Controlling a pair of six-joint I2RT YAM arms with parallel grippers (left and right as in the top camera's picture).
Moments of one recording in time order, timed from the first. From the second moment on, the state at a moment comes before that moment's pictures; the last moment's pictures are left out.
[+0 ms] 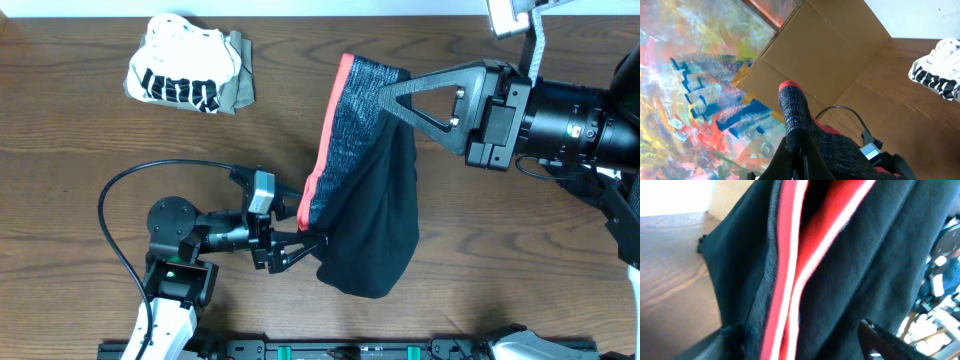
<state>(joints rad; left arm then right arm) -0.20 0.90 0.40 0.57 1.29 -0.54 0.37 1.38 2.14 -0.90 -0.95 0.75</state>
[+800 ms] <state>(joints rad) -0.17 0.91 0.42 0.57 1.26 -0.54 0.37 1.38 2.14 -0.96 -0.95 0.72</state>
